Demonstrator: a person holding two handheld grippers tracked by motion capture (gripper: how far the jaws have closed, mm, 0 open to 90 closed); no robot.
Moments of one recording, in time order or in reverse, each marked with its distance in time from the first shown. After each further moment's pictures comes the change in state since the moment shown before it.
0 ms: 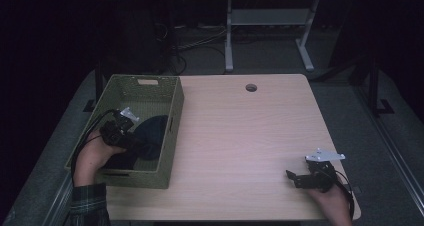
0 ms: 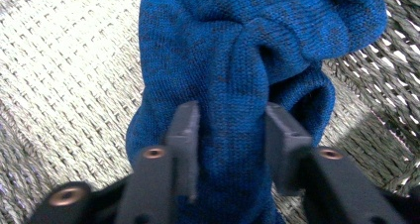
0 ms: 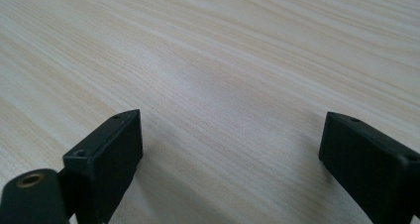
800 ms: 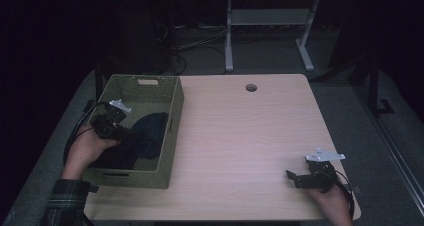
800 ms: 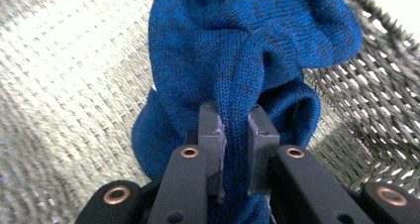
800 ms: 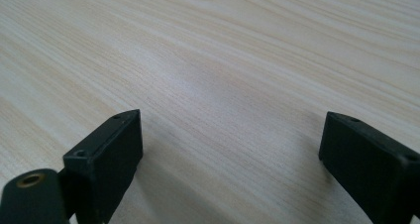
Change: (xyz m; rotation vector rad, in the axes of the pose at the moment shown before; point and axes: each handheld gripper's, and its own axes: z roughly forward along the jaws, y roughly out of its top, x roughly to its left) left arm 0.013 0.006 -0.032 -0.051 -0.040 -0.059; right arm 0.000 0.000 0.000 0.000 0.000 0.000
